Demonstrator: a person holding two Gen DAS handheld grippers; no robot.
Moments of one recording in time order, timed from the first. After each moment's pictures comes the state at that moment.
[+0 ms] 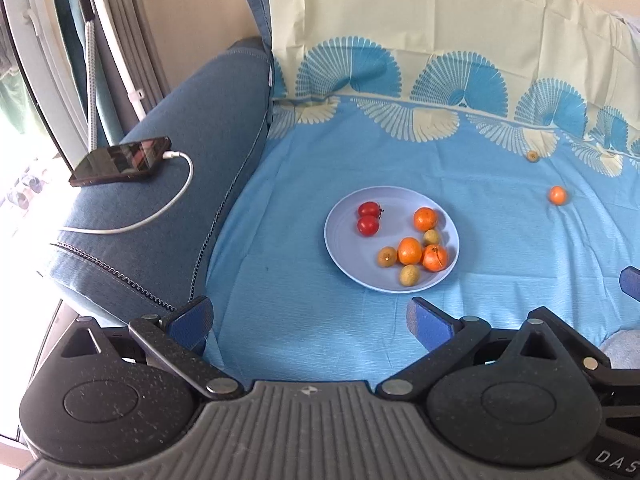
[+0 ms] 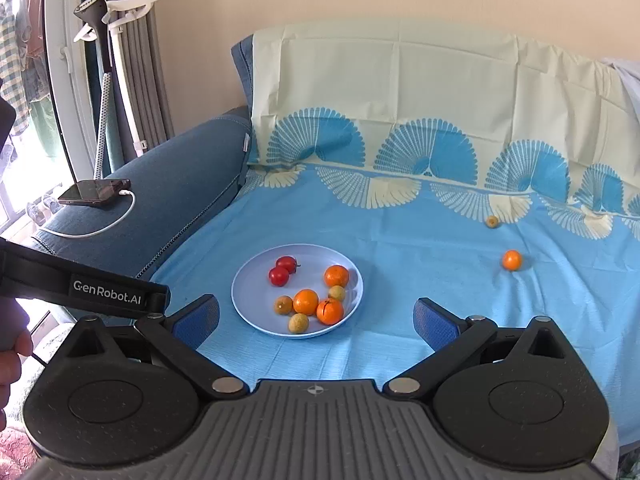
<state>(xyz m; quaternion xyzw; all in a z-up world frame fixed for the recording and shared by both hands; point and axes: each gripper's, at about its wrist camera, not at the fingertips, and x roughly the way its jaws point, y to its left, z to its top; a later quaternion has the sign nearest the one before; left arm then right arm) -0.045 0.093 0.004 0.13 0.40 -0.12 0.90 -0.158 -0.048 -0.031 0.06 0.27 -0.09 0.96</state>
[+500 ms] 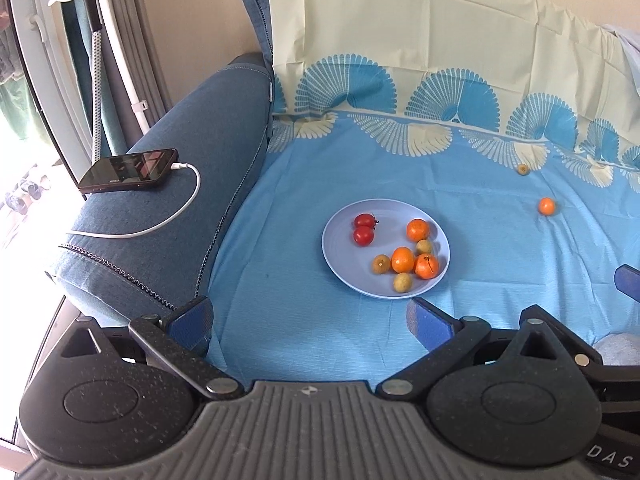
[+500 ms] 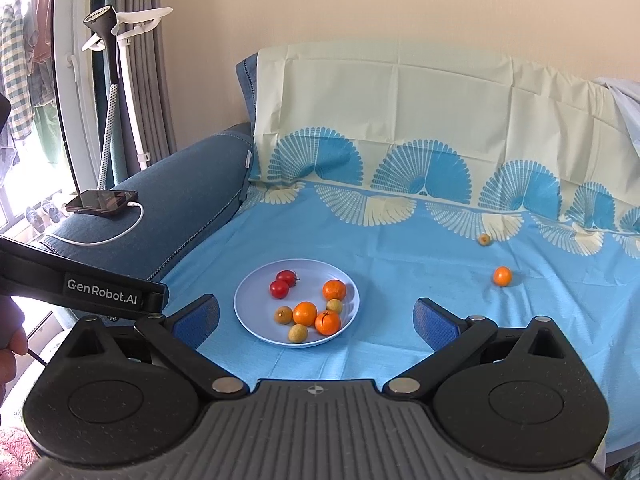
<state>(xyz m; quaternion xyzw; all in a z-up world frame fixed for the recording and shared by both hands) -0.060 0.106 0.018 0.12 0.38 -0.13 0.91 -0.174 -0.037 -0.020 0.04 0.25 -0.10 0.96</state>
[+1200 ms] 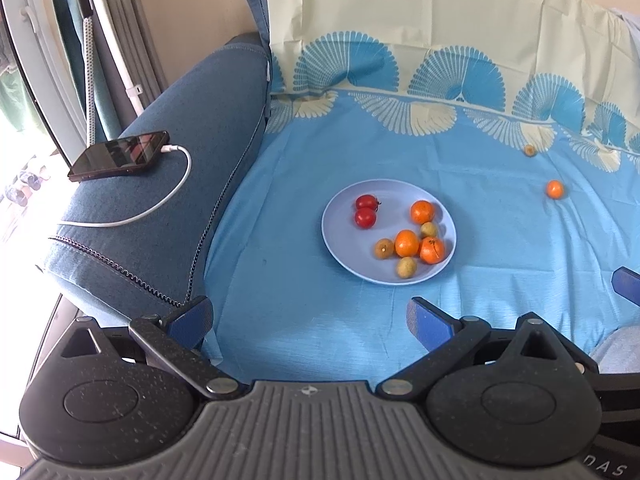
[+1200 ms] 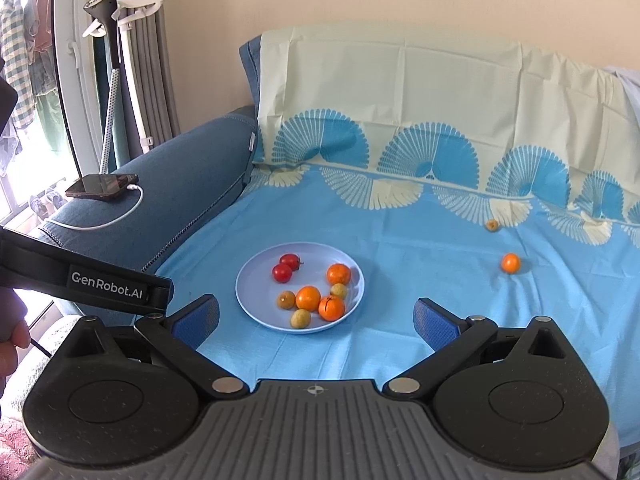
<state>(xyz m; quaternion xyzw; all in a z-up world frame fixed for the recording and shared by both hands) -0.042 0.096 -0.001 0.13 0.41 -0.12 0.89 -0.161 -0.045 -0.035 0.05 0.28 -0.09 0.96</state>
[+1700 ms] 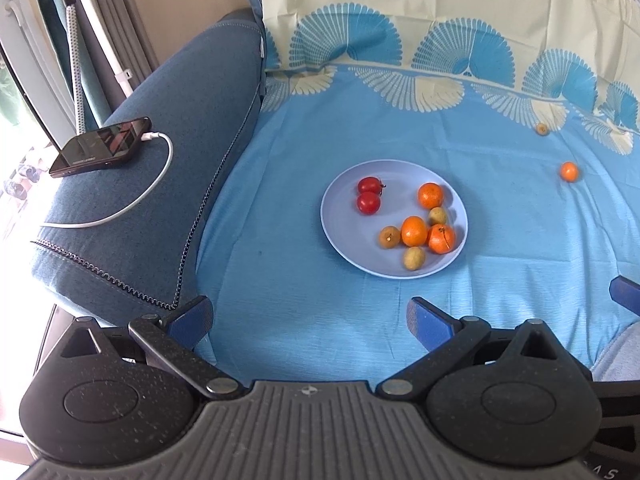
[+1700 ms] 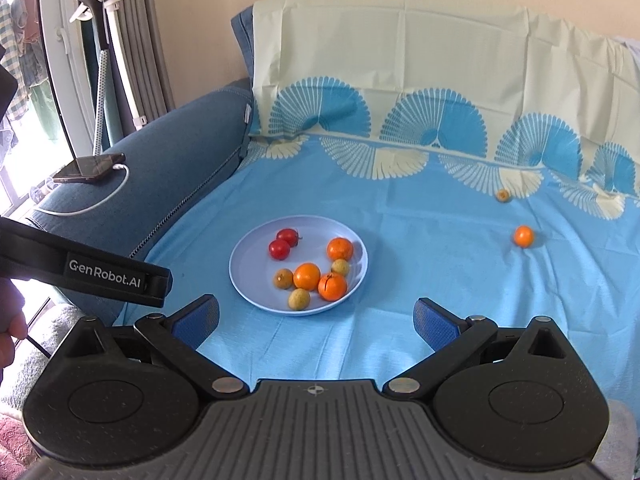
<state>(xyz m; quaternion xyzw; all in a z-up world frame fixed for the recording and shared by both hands) -0.009 0.078 -0.022 0.15 0.44 -0.11 0.88 -0.131 -0.061 -0.060 0.07 0.32 -0.08 0.94</state>
